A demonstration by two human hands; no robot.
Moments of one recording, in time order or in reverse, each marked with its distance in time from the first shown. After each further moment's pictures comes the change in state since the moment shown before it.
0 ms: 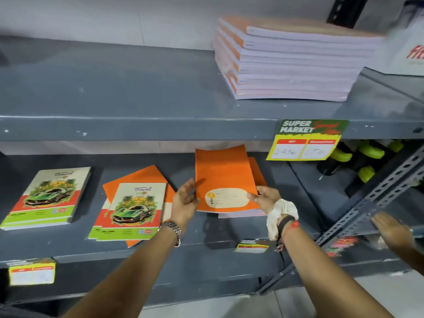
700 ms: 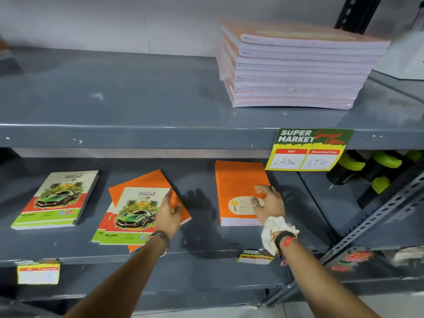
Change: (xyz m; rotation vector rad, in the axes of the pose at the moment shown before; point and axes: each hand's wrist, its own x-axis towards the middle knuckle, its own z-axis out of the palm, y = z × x) left_hand 0.008 -0.024 -0.034 0.515 0.271 0.114; right_hand 0.006 0.002 0.010 -0.353 0.215 -0.243
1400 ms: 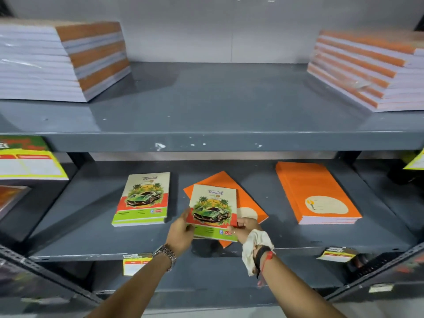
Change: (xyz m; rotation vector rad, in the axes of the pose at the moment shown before) left_hand 0.022 -0.094 -0.200 0.225 -0.276 0.067; right_hand -0.121 -0.176 0.188 0.366 -0.403 0.309
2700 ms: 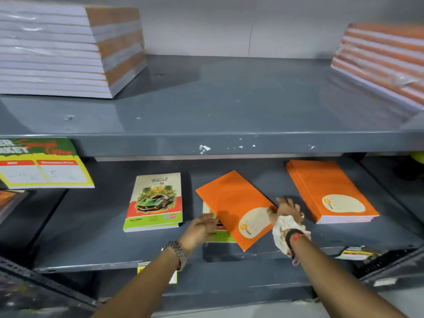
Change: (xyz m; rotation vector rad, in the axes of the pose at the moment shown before) left_hand 0.016 -0.003 -0.020 -0.629 -0.313 -0.270; right_hand 0.031 -0.022 -0.032 -0.635 0.392 0.079
